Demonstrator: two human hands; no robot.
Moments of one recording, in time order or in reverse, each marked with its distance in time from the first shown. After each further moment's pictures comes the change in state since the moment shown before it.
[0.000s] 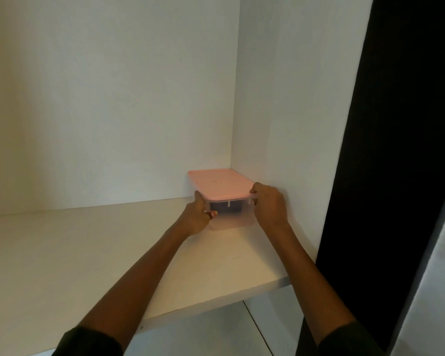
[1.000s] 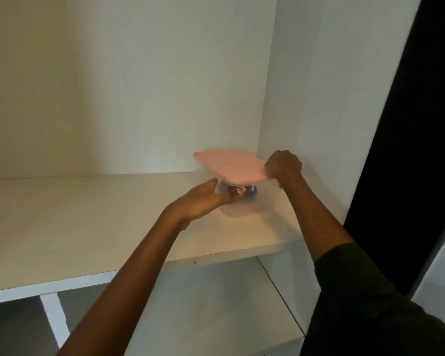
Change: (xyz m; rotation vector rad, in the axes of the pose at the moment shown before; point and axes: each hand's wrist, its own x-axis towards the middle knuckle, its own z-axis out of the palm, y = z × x) left_hand -0.131 0.018 -0.064 -0.152 -0.142 -0.091; right_hand 0.019 -0.059 -0.008 -0.199 -0.245 0.270
